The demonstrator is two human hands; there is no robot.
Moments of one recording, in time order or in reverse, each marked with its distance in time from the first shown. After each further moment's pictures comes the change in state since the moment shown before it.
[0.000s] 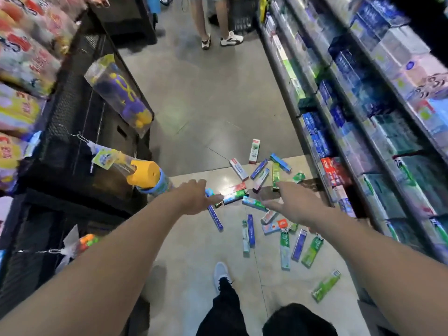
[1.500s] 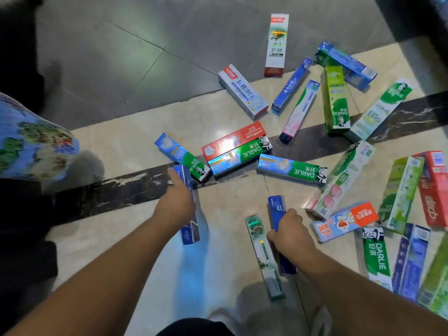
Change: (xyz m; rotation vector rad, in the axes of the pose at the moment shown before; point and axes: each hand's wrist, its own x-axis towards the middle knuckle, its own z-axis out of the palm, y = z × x) left_hand 0.594 -0.103 0.446 -0.345 0.151 -0.280; right_hand 0.471 0.130 0.603 0.416 -0.134 0.510
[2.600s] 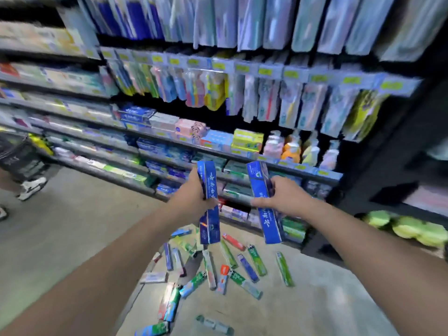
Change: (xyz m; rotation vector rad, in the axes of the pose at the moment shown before) left_hand -0.678 0.401 -0.551 0.153 -0.325 1.236; right_hand -0.757 0.091 -0.596 0.697 0.638 0.036
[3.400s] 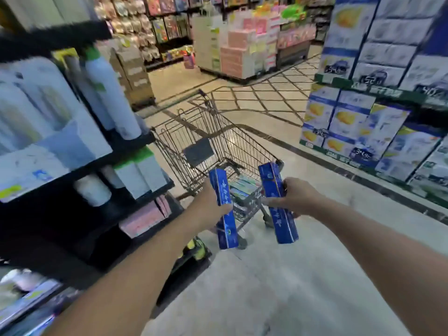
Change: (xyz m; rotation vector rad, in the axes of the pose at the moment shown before) left_hand -0.096 0.570 0.591 0.273 -0.746 0.712; right_hand -0.492 0.515 -0.331 0.348 0.807 0.833
